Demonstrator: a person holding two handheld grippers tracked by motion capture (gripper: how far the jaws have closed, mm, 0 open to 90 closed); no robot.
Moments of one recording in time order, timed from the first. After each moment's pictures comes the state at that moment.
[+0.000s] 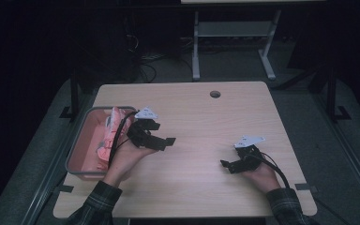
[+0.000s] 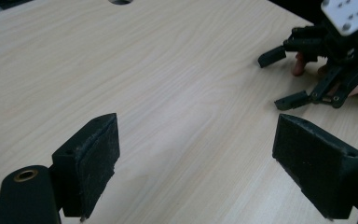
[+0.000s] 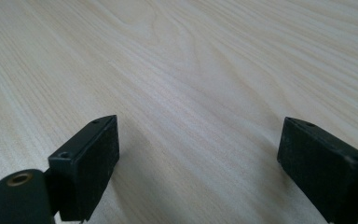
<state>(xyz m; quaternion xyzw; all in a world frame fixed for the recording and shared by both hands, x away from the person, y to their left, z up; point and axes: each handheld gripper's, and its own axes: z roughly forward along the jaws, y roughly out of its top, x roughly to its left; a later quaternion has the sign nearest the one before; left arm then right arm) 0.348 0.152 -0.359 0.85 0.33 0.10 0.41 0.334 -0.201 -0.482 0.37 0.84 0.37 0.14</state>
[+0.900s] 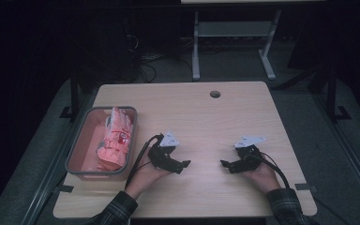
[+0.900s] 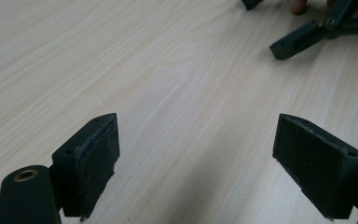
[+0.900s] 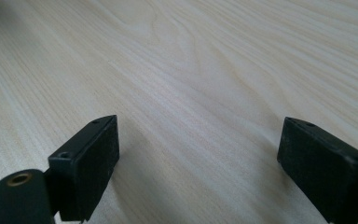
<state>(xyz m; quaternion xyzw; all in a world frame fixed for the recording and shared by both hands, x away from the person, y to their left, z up) 0.328 0.109 -0.439 0.88 0.27 0.10 0.39 0.334 -0.201 -0.482 0.37 0.84 0.37 0.14</state>
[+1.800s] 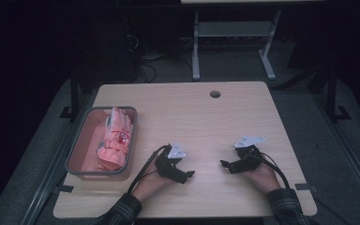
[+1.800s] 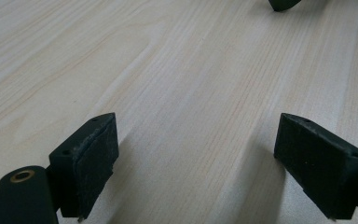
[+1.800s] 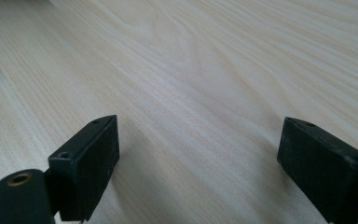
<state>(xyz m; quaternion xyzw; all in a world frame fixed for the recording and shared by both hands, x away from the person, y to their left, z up) 0.322 0.097 -0.478 0.89 0.23 0.10 0.38 0.334 -0.201 -0.482 0.37 0.84 0.37 0.14</state>
